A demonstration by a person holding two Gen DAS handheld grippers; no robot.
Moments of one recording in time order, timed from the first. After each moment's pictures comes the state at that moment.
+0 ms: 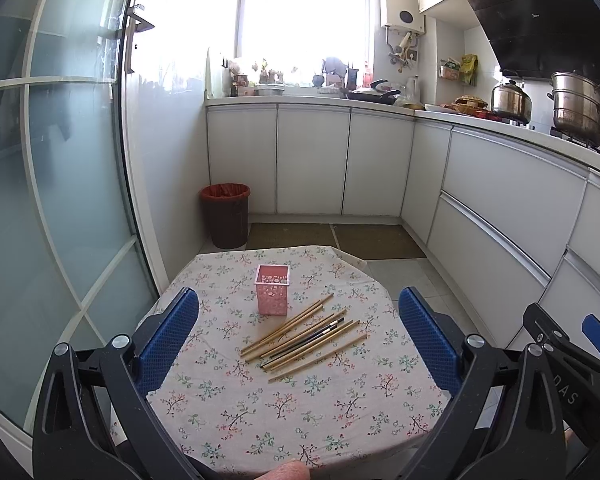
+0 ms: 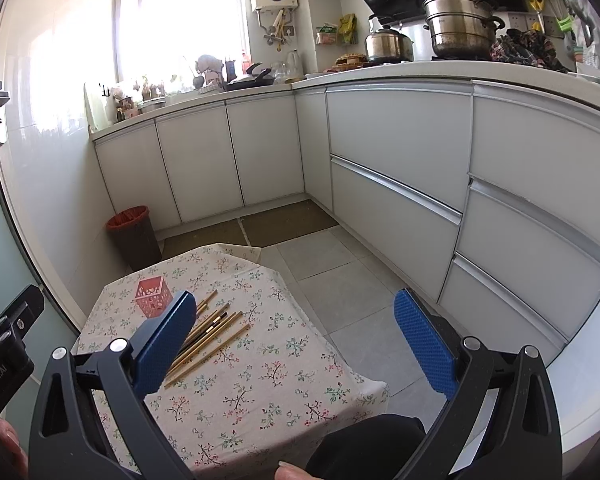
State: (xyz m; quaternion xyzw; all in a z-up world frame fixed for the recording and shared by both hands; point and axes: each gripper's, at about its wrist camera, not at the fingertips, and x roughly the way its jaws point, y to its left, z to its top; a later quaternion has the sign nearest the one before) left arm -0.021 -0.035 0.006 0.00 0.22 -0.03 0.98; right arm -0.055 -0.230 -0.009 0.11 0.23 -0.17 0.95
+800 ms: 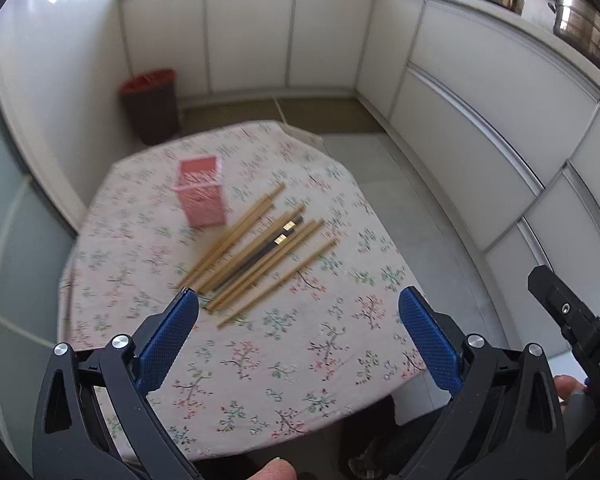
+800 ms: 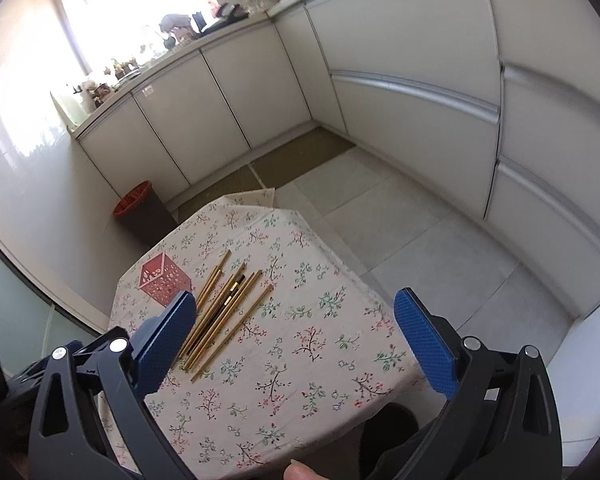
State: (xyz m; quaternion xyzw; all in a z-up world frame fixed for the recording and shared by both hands) left arm 0.137 -0.074 -0.095 0.03 0.47 -0.16 0.87; right arm 0.037 -0.283 -0.097 0.27 0.34 -0.12 0.90
